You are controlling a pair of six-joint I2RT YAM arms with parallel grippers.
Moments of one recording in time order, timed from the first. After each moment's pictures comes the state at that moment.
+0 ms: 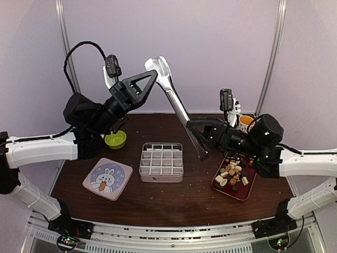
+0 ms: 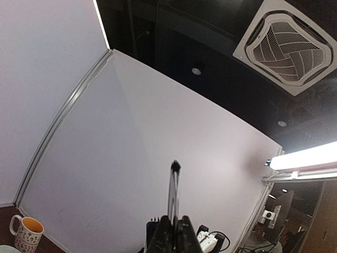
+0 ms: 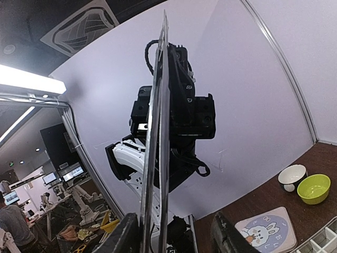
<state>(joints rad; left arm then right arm) -0.93 1.39 1.03 1.05 0.29 -0.87 0.97 1.20 0.75 0.86 -0.41 0.68</state>
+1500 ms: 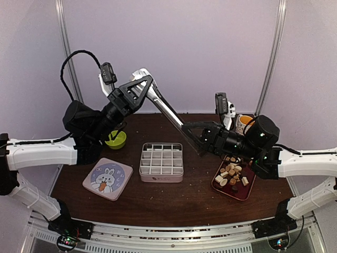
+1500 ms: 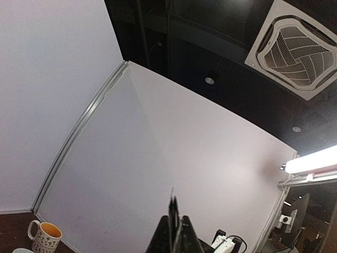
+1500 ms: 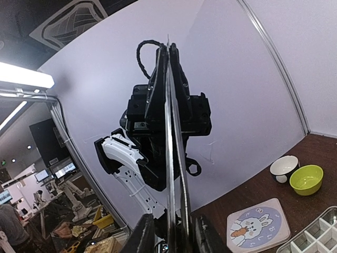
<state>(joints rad) -0.92 1.36 0.94 1.11 0.21 -0.80 0.99 1.21 0.75 0.80 -0.38 0.66</state>
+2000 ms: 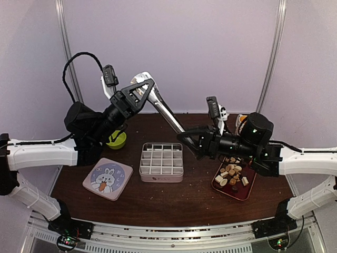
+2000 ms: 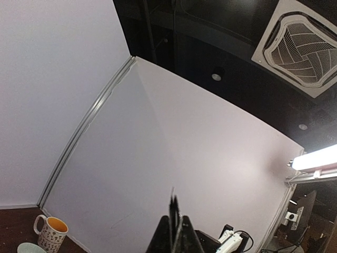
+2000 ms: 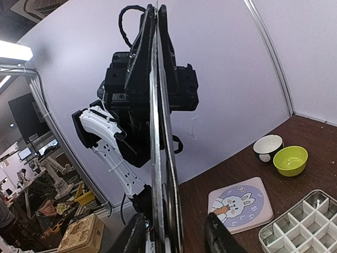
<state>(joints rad) -0.92 1.36 0.92 1.09 0.19 -0.79 0.99 1.22 0.79 0.59 -0.38 0.54</state>
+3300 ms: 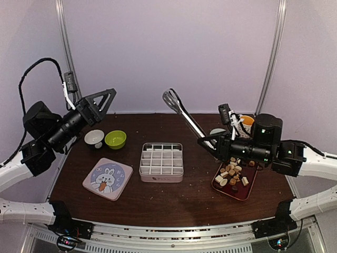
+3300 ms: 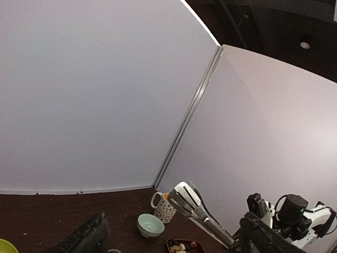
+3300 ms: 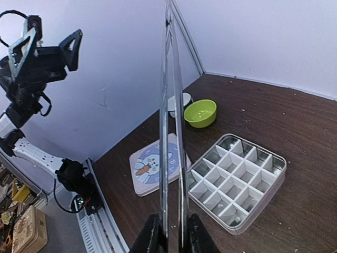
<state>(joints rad) -0.81 0.84 0.82 0.33 -0.02 -0.47 0.97 1.00 0.81 0.02 -0.06 0.41</state>
